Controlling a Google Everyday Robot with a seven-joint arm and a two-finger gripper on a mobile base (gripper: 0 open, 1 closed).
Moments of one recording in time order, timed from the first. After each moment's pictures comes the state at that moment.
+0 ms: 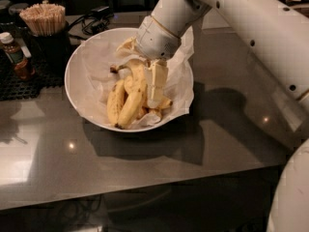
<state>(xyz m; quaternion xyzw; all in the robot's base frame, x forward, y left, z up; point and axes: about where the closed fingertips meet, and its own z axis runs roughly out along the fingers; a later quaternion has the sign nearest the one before) 0.539 0.057 0.896 -0.83 0.46 0.23 0.20</state>
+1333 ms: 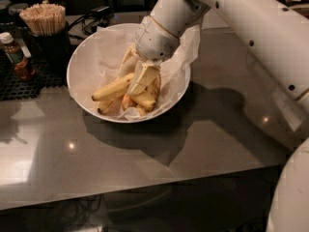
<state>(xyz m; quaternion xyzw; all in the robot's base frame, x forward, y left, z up) 0.539 0.057 0.896 -0.83 0.46 0.23 0.20</state>
